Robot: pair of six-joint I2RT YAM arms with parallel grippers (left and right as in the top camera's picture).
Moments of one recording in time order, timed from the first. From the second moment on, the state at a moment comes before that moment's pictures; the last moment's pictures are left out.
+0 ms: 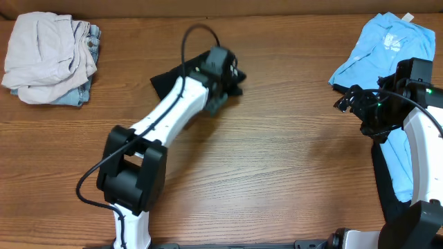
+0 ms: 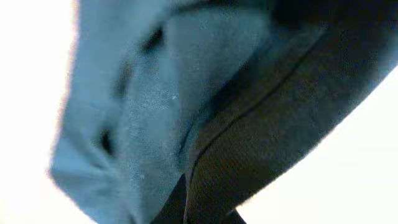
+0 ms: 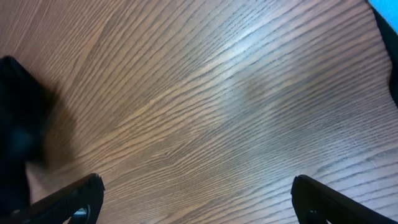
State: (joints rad) left arm -0.47 2.04 1.66 -0.83 -0.27 0.27; right arm -0.27 1.54 1.30 -1.08 -0.31 0.37
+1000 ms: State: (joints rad) left arm 0.28 2.05 2.33 -0.90 -0.47 0.30; right arm -0.27 1.54 1.30 -1.10 -0.31 0.30
